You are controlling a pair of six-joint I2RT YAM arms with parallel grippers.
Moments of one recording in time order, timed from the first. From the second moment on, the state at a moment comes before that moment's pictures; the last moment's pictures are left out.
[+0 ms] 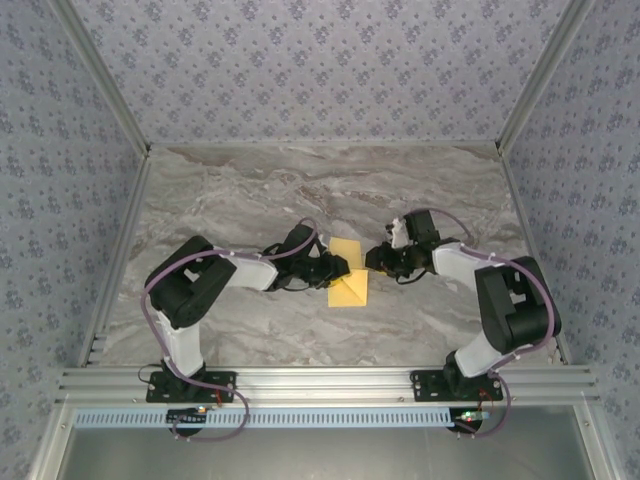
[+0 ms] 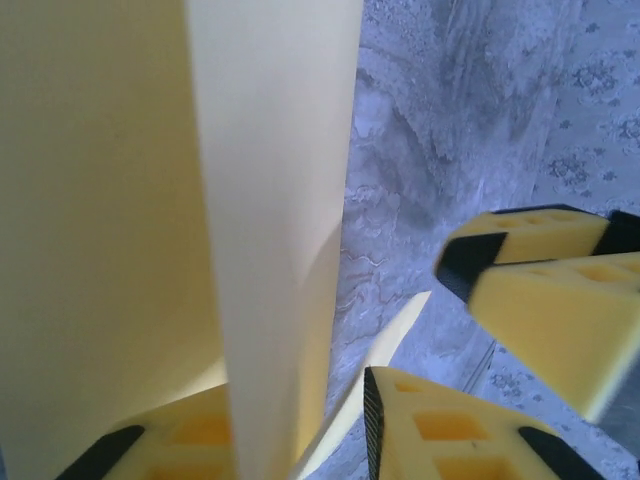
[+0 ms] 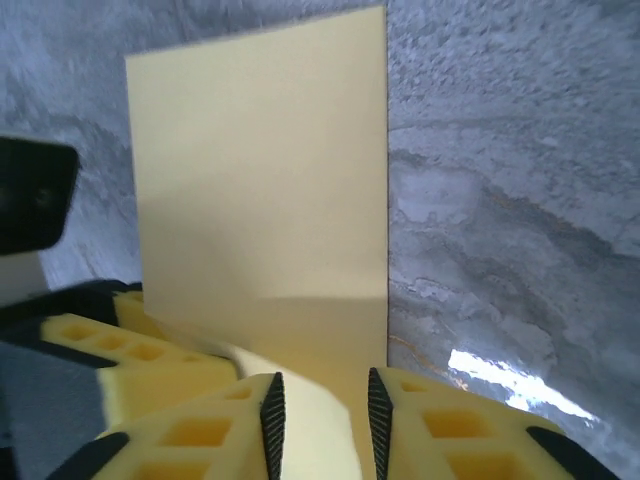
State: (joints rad) left arm -0.77 1.88 0.86 0.34 0.51 -1.18; right arm 0.27 1.54 0.73 -0.21 -0.61 0.52
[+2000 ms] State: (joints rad) left arm -1.00 2.19 1.64 -0.99 -0.51 -0.59; right arm 0.10 0.90 0.61 -0.75 -0.07 0.64
